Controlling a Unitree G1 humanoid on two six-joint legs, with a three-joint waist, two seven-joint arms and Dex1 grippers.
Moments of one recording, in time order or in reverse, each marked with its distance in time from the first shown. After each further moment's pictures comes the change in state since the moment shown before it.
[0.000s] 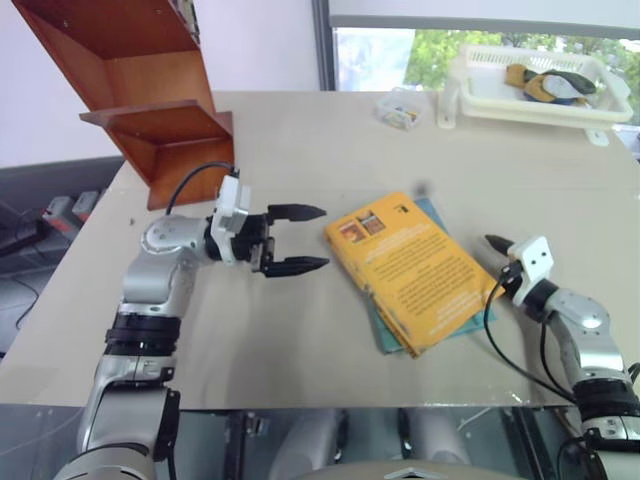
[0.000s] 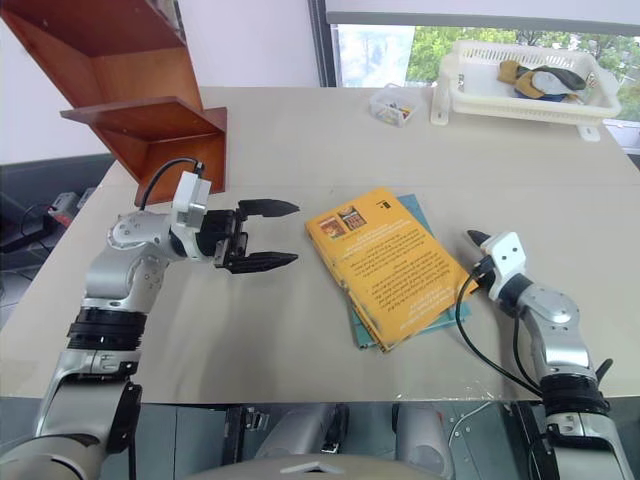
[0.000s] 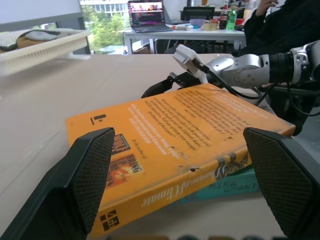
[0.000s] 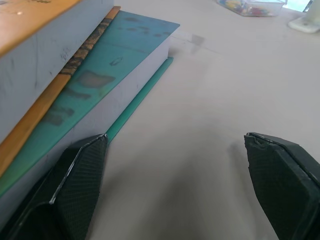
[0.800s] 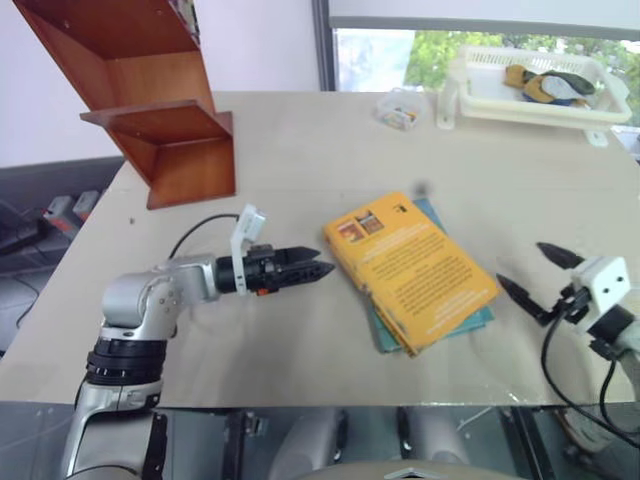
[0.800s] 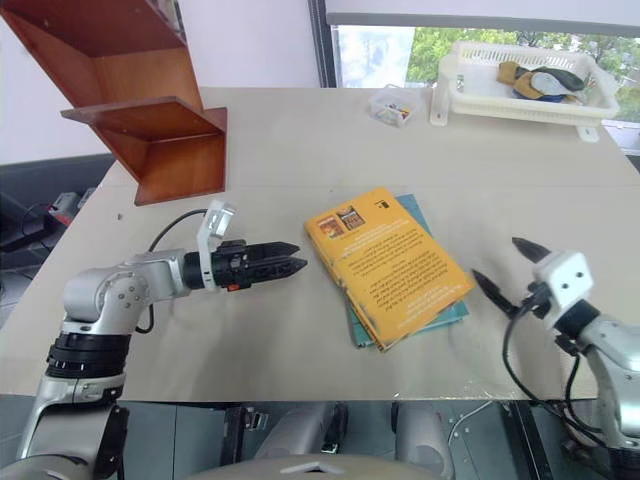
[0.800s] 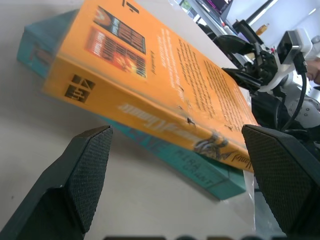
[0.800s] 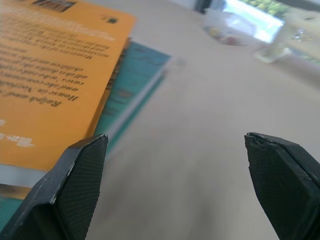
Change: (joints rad) left arm 0.120 0.042 0.046 -0.222 -0.258 0.788 0.368; right arm 0.325 -0.093 -0.105 -0.546 0.087 0.177 -0.029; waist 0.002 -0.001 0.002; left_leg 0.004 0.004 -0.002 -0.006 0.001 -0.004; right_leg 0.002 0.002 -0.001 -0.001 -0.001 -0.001
